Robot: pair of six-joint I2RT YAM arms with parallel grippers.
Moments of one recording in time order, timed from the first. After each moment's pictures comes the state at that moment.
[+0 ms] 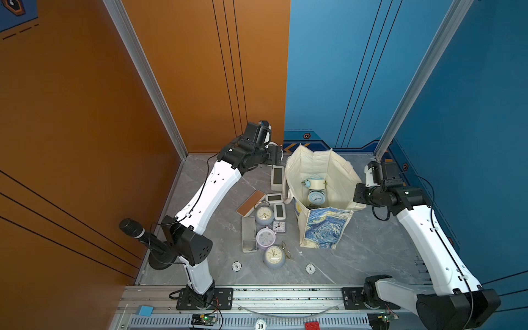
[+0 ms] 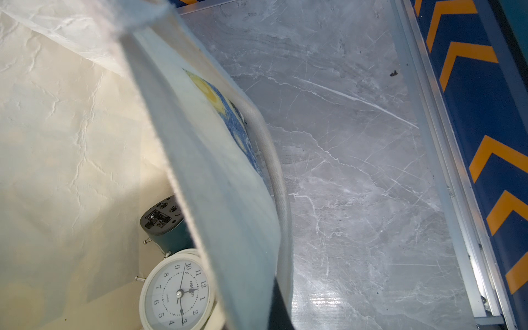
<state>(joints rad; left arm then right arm) -0.55 1.78 2.04 -0.90 -0.05 -0.31 0.13 1.19 1.29 -1.02 0.04 0.29</state>
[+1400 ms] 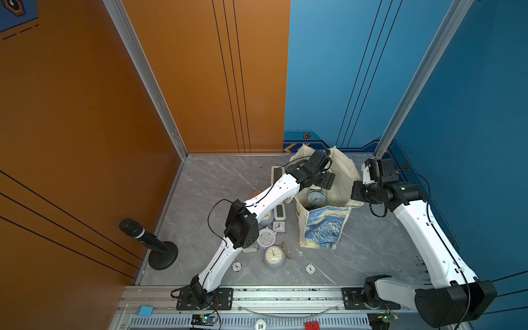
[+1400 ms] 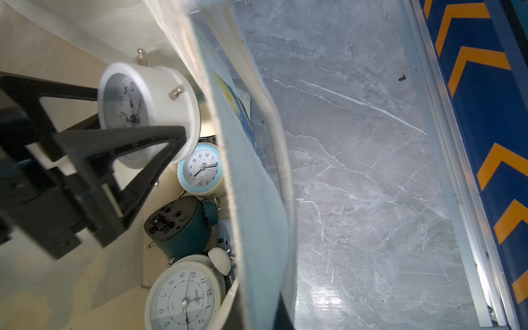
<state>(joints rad) -0.85 2.37 2.38 -0.70 -0.07 -0.28 0.15 1.23 1.32 -1.01 0.04 0.29</state>
